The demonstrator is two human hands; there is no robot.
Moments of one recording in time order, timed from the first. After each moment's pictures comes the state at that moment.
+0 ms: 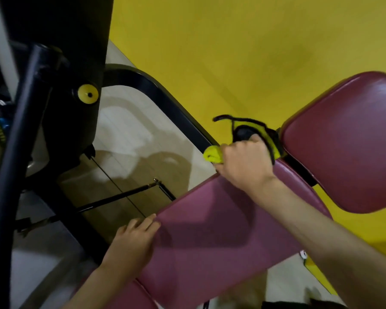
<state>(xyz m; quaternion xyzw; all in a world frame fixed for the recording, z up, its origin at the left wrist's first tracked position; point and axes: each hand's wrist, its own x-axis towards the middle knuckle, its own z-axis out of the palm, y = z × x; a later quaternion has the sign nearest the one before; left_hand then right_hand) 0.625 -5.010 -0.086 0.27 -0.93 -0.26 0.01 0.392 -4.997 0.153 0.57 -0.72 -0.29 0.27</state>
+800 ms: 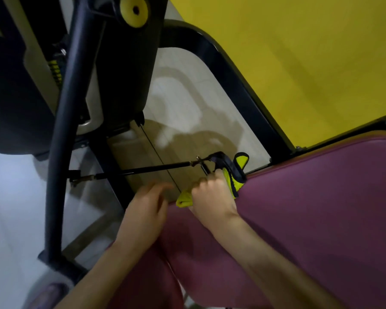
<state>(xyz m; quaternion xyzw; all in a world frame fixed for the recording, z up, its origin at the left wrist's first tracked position) 0.634 -5.020 -0.118 0.46 -0.73 -0.42 0.26 0.475 -5.005 -0.043 0.67 -0.64 -0.38 0.03</state>
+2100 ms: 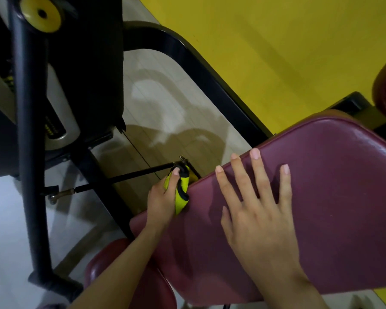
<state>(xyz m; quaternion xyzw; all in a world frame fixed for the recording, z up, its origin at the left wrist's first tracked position) 0.514 -5.018 -0.125 0.51 -0.51 -0.62 0.31 0.429 -4.902 0.054 0.59 -0.78 -0.17 0.14</state>
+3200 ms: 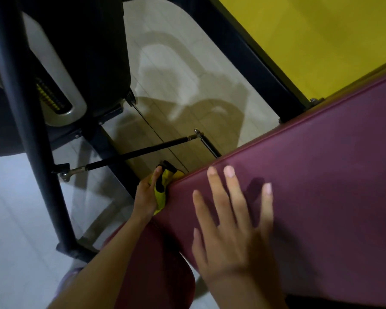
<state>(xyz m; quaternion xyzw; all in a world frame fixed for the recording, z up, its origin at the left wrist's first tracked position) 0.570 -5.030 -0.260 0.50 -0.50 -0.67 0.21 0.481 -4.891 -0.033 0.62 -0.77 -0.08 0.06</state>
